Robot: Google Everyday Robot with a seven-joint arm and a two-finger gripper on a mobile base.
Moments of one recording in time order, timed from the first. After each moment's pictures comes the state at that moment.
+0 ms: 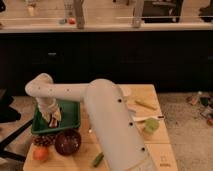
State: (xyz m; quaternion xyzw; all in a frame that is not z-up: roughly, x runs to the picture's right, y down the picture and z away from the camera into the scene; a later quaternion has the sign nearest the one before) arm -0.300 0.171 0.842 -0.28 -0.32 -0.65 0.63
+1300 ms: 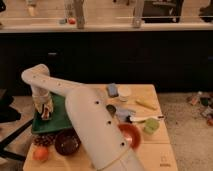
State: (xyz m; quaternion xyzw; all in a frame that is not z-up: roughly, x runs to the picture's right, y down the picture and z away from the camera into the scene) arm -0.372 0.131 0.861 -0.25 -0.36 -0.68 0.58
